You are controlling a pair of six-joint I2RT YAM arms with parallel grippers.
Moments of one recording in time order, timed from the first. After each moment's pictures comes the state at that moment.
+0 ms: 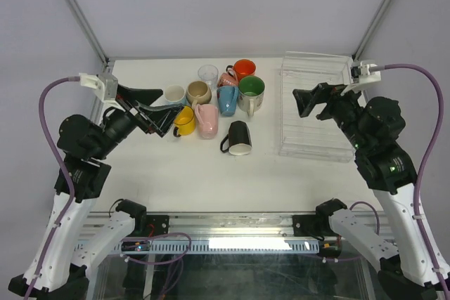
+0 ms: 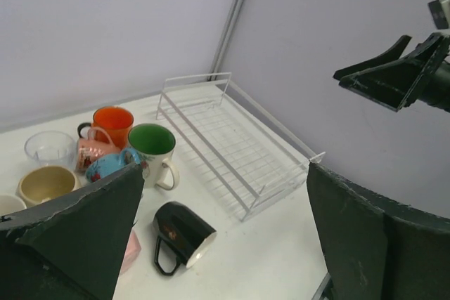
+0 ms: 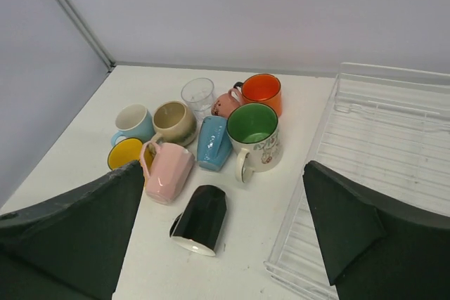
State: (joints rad) left arm -0.34 0.68 1.08 -0.15 0.42 -0.42; right arm 0.41 0.76 1.21 -0.48 0.01 0.22
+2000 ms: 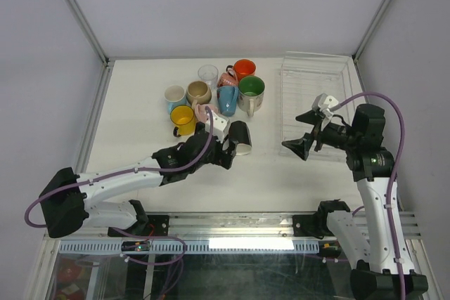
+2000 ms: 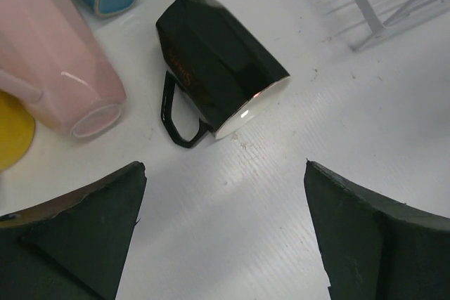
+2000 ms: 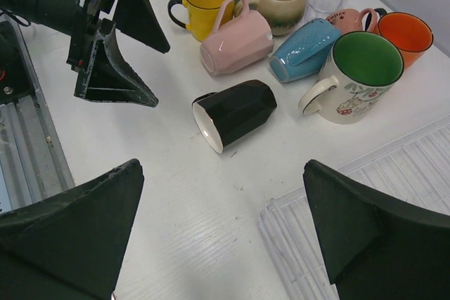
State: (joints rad) left arm -1.02 1.21 0.75 -0.11 -0.35 -0.36; right arm 0.01 0.74 0.92 -0.63 -0.99 -0.42
